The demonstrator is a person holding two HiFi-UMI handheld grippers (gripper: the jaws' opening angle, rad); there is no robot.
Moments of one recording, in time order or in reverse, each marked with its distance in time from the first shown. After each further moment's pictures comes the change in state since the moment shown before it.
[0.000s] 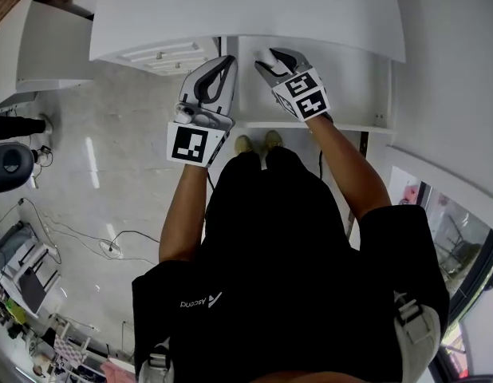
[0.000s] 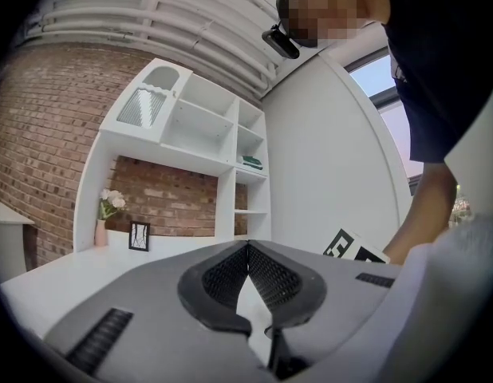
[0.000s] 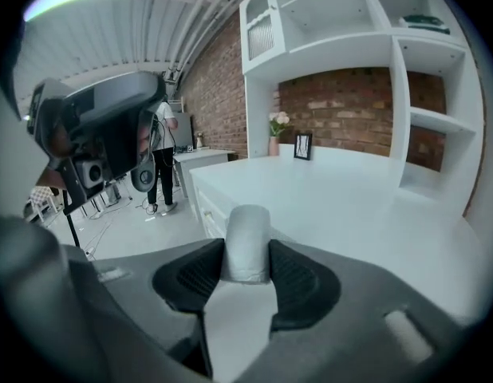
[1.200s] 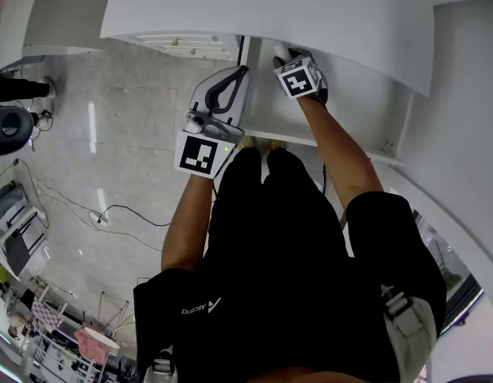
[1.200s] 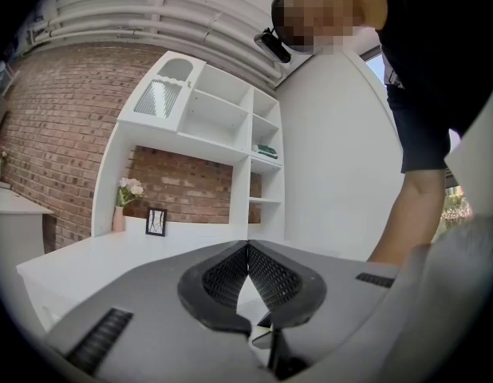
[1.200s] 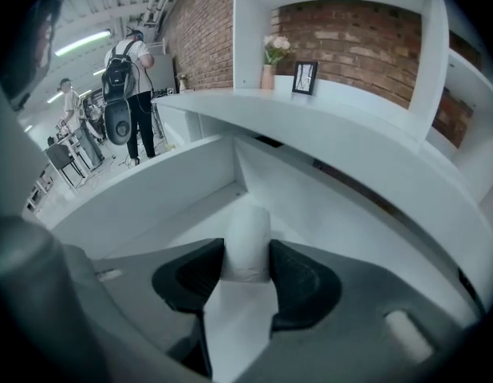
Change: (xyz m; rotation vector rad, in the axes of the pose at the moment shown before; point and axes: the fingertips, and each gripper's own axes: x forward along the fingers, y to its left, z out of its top) left arm -0.001 0.028 -0.031 -0.037 0.067 0.103; right arm 0.118 -0.048 -0.091 -0.026 0.375 -0.064
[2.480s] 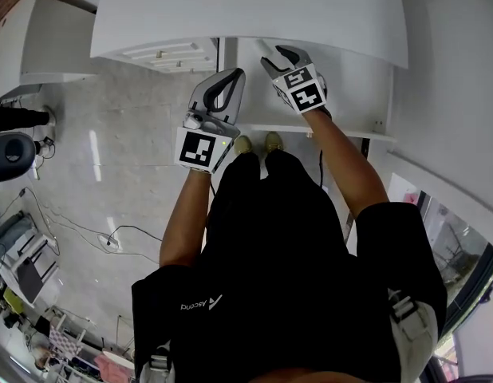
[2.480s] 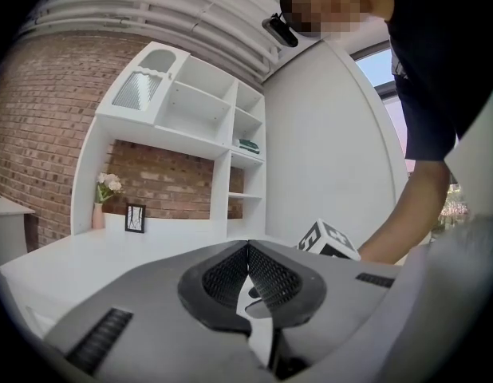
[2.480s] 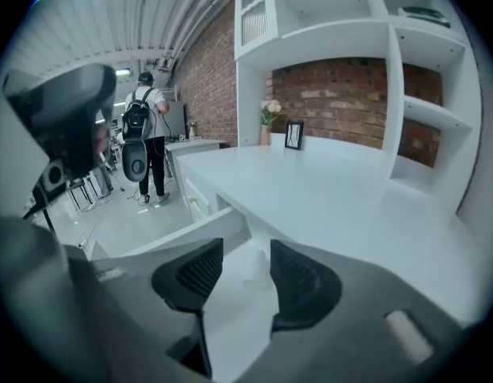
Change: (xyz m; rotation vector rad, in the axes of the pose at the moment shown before) left arm 0.002 -0.058 -0.006 0.022 0.036 -0.105; right arm -0.120 0.001 0.020 0.024 -0.302 0.007
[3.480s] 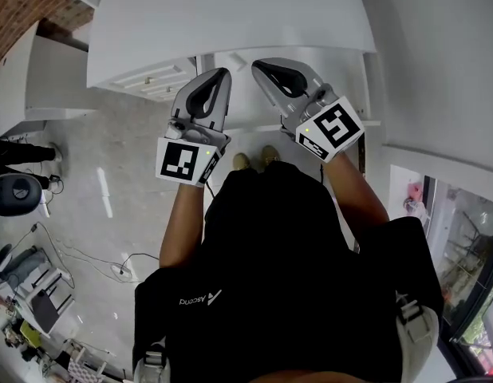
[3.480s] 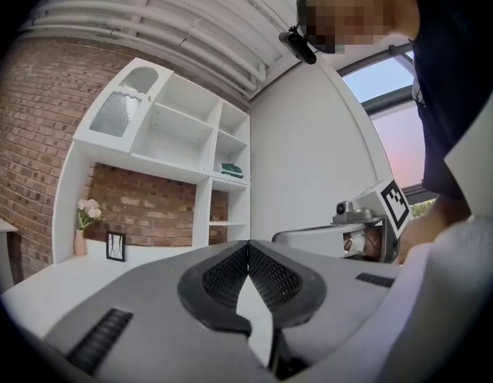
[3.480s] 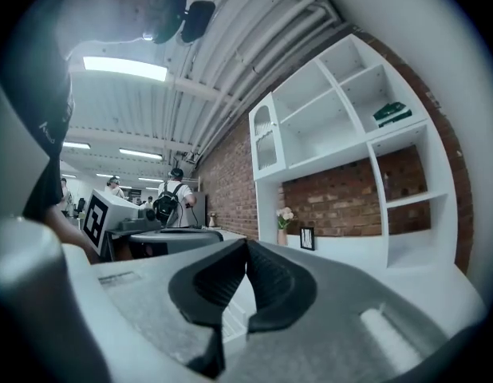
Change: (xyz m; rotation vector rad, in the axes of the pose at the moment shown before) left arm 0.000 -0.069 0.104 0.020 -0.110 -0.068; right arm -0.247 0.044 0.144 0.014 -0.683 0.114
